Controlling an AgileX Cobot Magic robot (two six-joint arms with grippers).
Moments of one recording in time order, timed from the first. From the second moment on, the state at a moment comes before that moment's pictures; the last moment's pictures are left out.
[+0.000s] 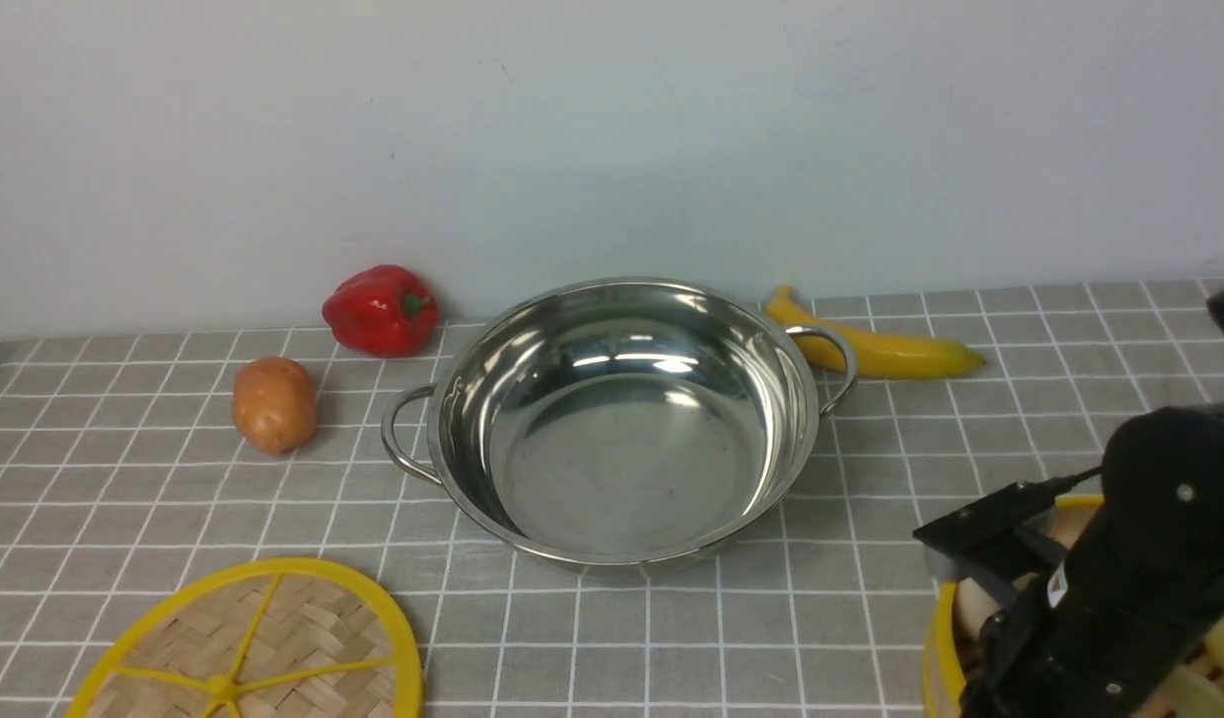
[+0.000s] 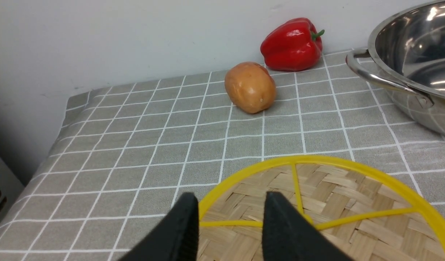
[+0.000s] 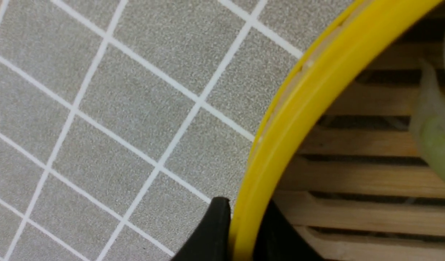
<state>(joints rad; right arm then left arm) 0.46 1.62 -0.81 0.29 0.91 -0.16 0.10 0.00 0.01 0.04 0.34 0.13</state>
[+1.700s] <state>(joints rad) 0.77 1.95 -1.84 0.02 1.26 -0.50 0.10 0.00 0.01 0.04 0.34 0.13</state>
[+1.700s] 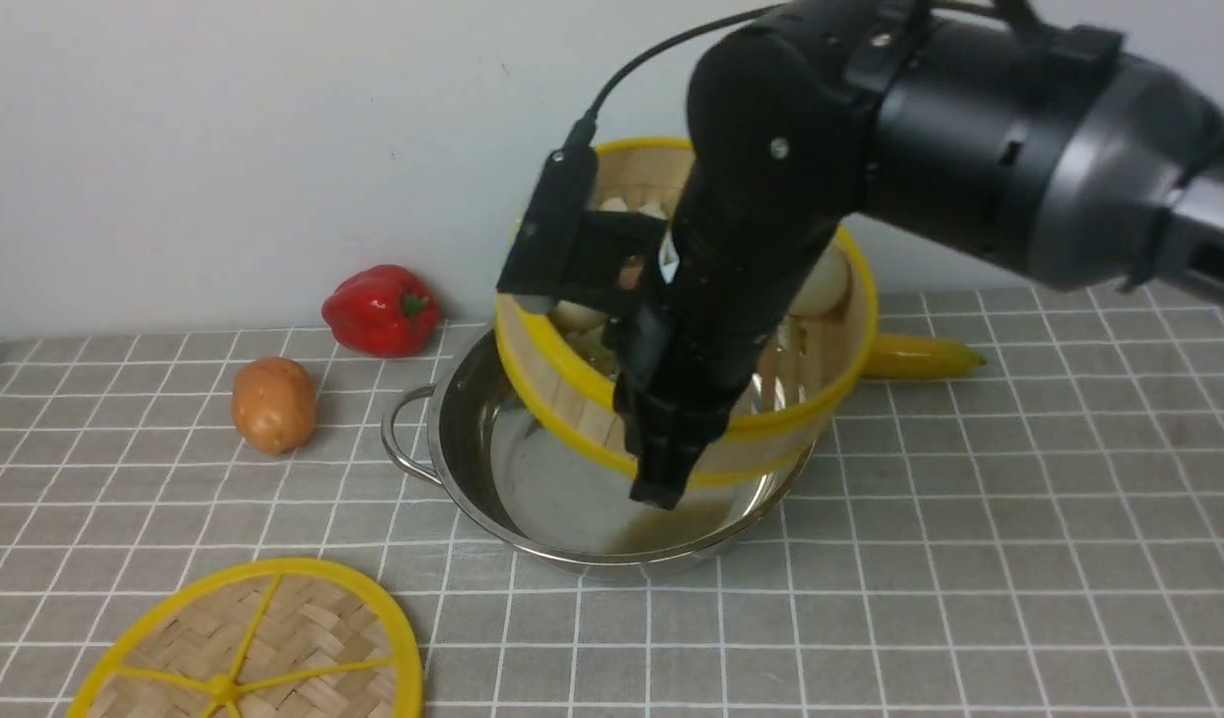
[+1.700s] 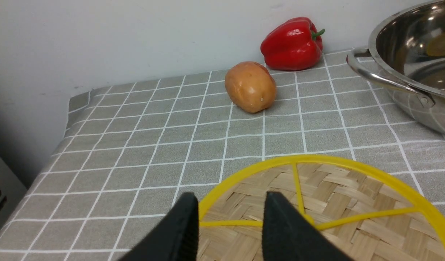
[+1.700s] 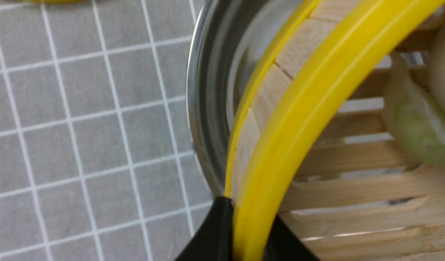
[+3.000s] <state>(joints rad) 0.78 2.23 -1.94 -0.03 1.26 -0.63 0.10 0.00 0.01 0.04 0.34 0.13</state>
